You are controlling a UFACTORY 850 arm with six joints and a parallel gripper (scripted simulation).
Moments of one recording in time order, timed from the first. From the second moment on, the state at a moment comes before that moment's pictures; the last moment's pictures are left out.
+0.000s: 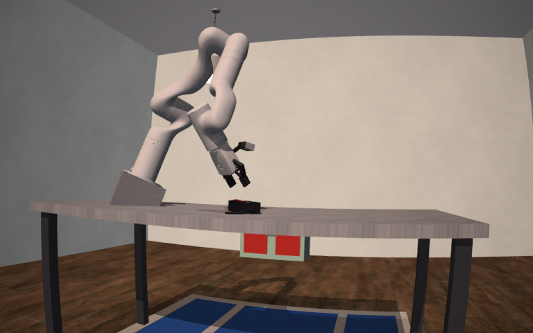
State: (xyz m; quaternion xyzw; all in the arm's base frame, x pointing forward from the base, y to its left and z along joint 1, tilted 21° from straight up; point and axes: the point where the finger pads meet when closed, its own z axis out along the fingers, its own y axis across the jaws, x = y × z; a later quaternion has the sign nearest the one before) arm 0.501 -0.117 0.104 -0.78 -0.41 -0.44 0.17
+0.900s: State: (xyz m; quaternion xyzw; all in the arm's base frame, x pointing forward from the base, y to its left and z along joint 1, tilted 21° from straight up) arm 0.478 -0.142 0.168 -0.69 -0.70 -0.18 -0.01
